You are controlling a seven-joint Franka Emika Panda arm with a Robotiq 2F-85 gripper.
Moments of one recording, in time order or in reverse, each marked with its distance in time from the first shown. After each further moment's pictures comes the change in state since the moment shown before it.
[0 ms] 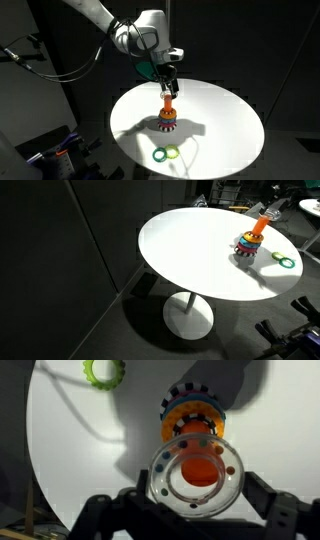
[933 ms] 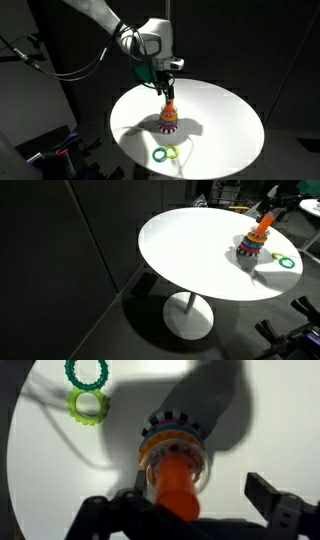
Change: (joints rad) arm 0.000 0.061 0.006 0.042 0.112 -0.112 -0.028
